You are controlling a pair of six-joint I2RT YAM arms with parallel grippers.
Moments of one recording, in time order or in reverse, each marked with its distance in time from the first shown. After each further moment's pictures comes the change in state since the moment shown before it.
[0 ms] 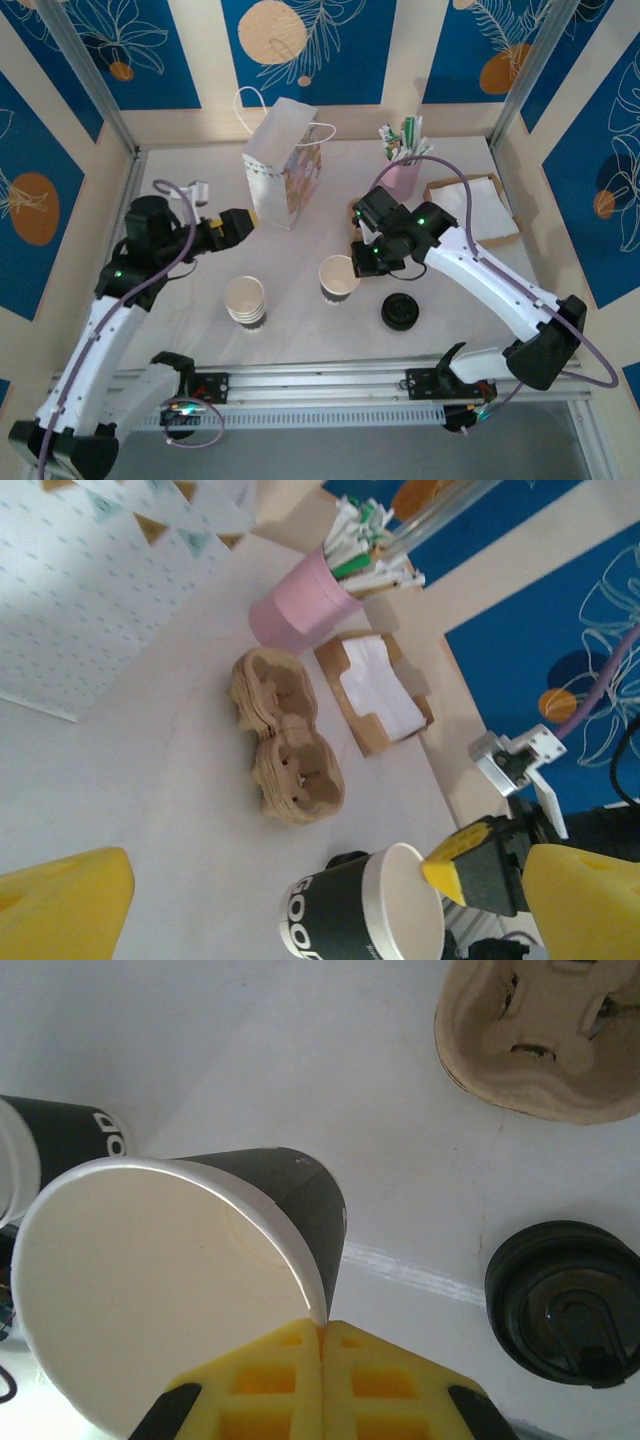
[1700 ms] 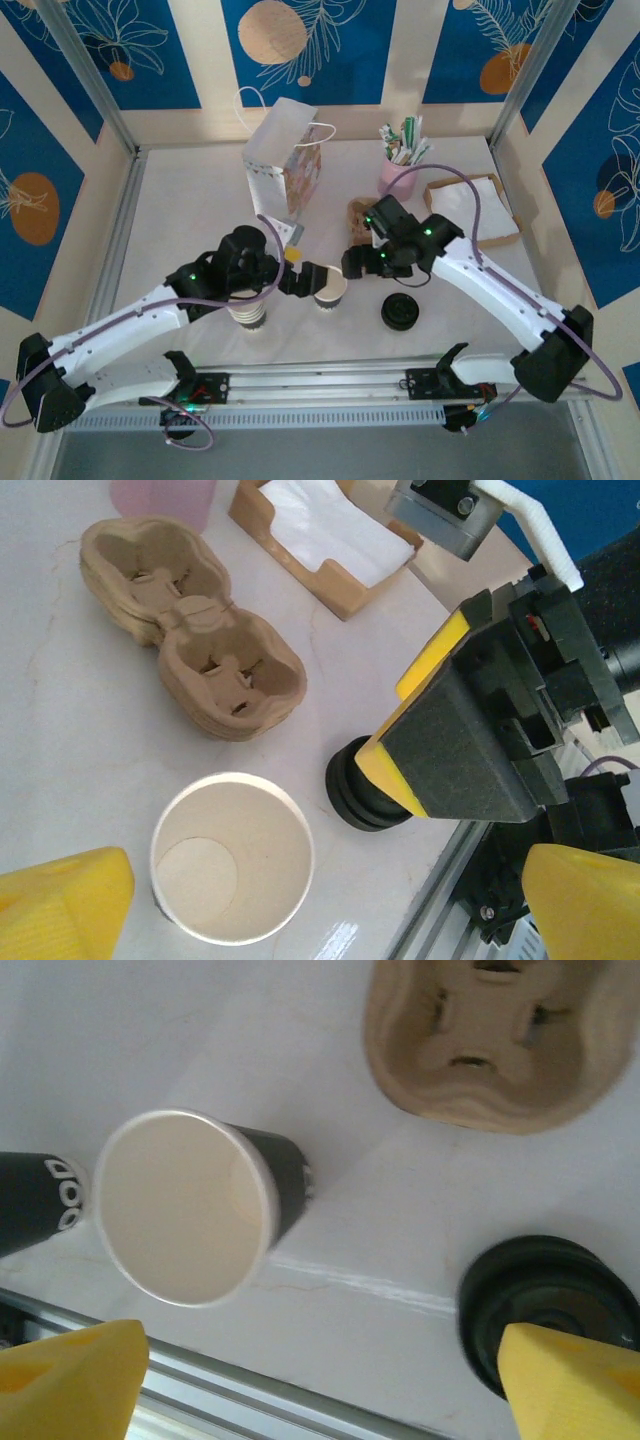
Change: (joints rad) left arm -0.630 0.177 -0.079 0.175 -0.394 0.163; right arm -0.058 -0.103 -0.155 0.097 0.052 0.034
